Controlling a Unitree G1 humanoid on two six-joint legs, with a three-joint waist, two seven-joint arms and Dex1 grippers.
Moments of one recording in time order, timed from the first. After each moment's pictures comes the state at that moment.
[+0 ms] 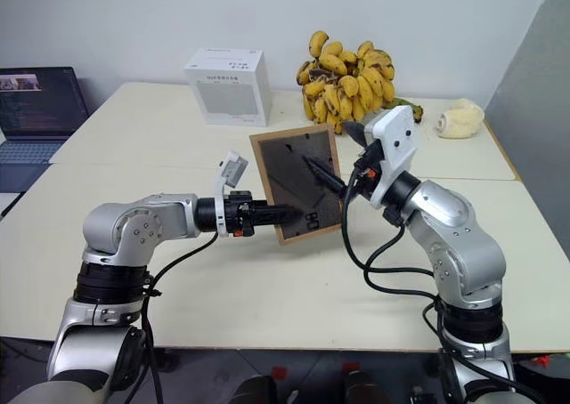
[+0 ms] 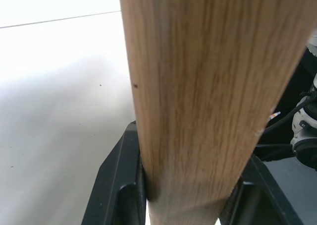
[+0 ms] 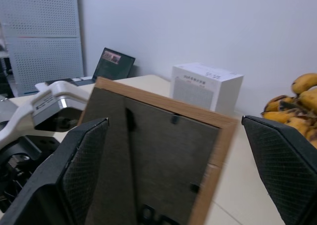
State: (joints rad) left arm -0.74 0.52 0.00 0.01 -0.69 1.12 -0.93; right arm -0.62 -0.31 0.00 -0.47 0.41 0.70 0.50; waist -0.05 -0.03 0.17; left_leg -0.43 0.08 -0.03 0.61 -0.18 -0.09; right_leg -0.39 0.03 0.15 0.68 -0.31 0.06
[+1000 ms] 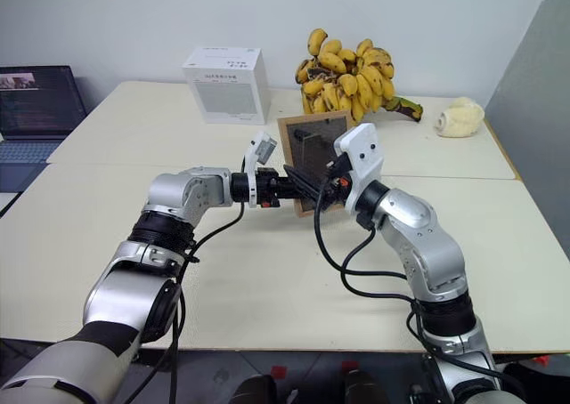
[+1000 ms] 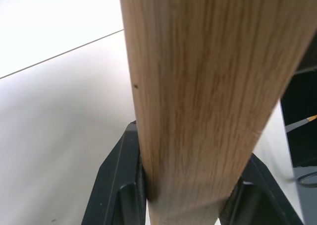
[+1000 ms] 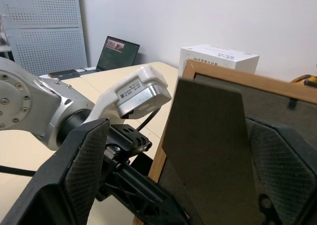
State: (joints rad) left arm -1.08 0.39 -0.12 0.72 -0.39 0.70 -1.08; right arm -0.61 -0.26 0.10 -0.35 0.34 0.59 0.47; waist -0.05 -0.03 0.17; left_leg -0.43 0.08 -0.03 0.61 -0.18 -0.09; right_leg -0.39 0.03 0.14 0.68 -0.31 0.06
